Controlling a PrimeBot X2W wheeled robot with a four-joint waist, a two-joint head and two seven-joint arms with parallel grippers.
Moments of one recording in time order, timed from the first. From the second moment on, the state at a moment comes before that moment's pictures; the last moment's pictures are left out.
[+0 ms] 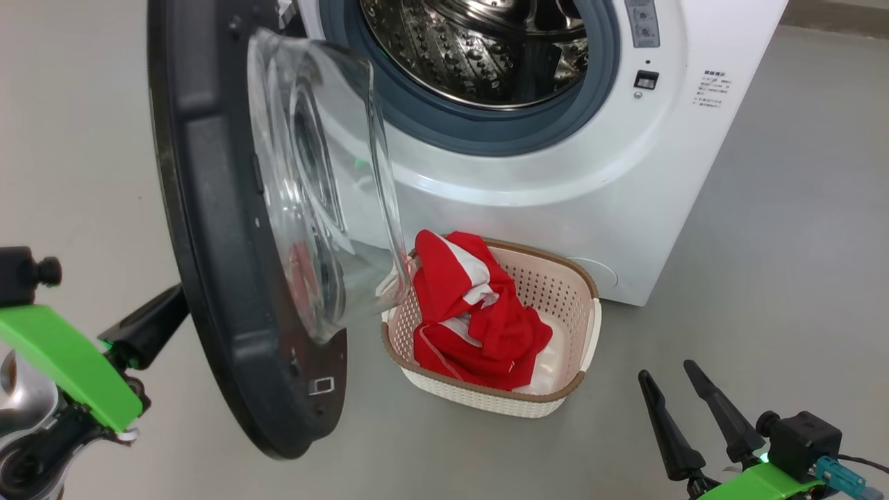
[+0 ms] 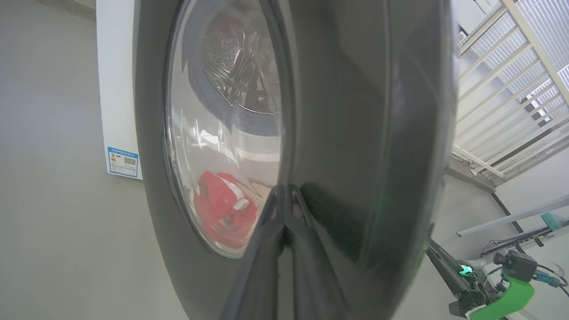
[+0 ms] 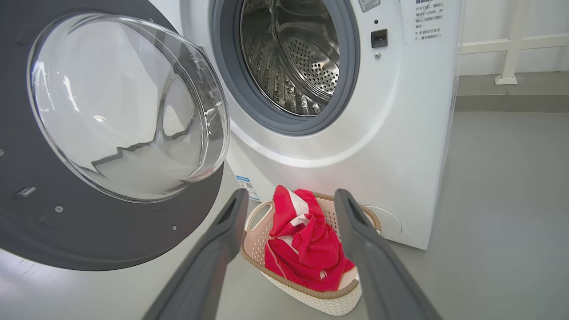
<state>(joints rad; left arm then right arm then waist) -0.40 0.64 -0.27 0.05 -1.31 -0.12 0.34 0.04 -0.16 0.17 0.20 0.49 0.12 -0.26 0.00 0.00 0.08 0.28</state>
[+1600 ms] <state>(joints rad) -0.12 0.40 -0.25 0.52 -1.04 -0.12 -0.25 0.08 -0.16 0.18 0.21 0.49 0.12 -0.26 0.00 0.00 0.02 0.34</state>
